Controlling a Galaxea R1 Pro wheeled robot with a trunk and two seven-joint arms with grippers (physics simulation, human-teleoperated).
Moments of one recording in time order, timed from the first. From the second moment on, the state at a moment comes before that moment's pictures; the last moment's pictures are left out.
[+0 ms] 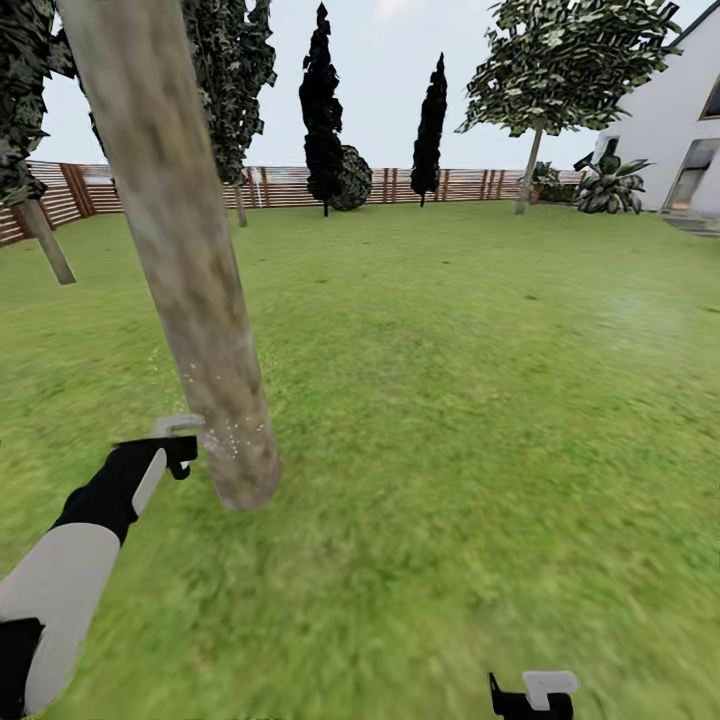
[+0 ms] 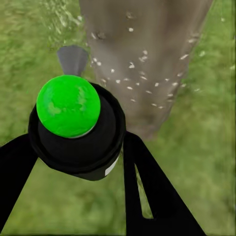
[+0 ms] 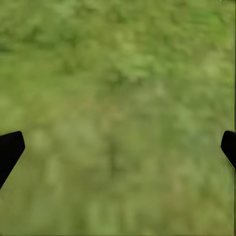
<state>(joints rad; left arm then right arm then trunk) -0.92 0.22 0.07 -0.70 0.11 0.55 0.06 -0.37 -0.06 -0.13 -0.13 0.17 -0.52 -0.09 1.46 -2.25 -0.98</state>
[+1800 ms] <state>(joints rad) -0.86 0.22 0.08 -0.74 0.10 0.55 0.16 -0.37 -0.06 -0.13 -0.13 0.17 -0.52 -0.09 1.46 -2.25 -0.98</state>
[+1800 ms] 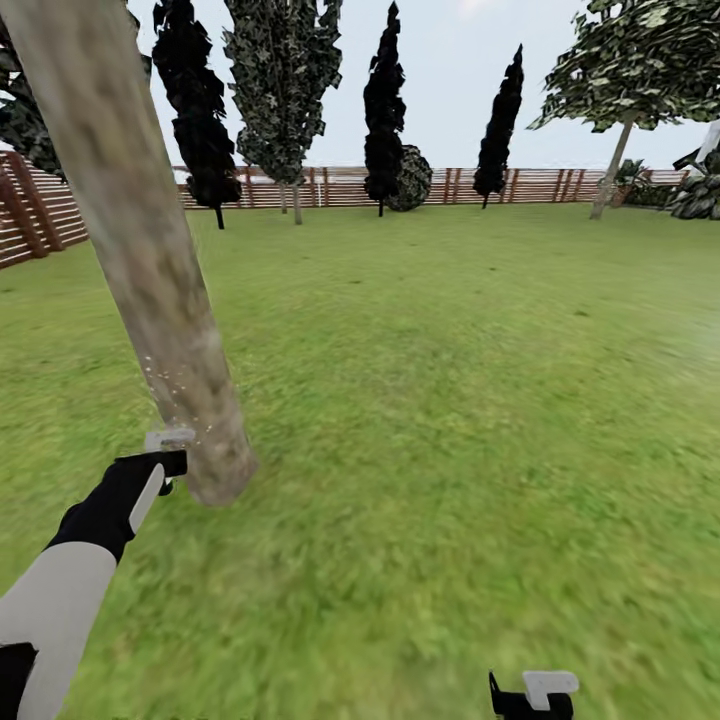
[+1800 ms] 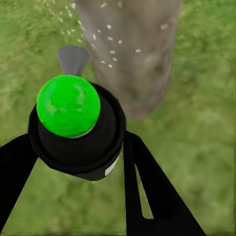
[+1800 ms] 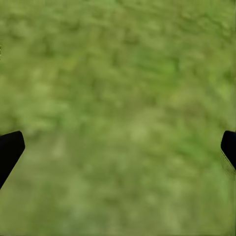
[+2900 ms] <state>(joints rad) -0.83 0.21 0.09 -0.67 0.10 0.53 0.21 -0.37 -0.06 -0.13 -0.13 0.17 -0.52 -0.09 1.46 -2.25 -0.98</state>
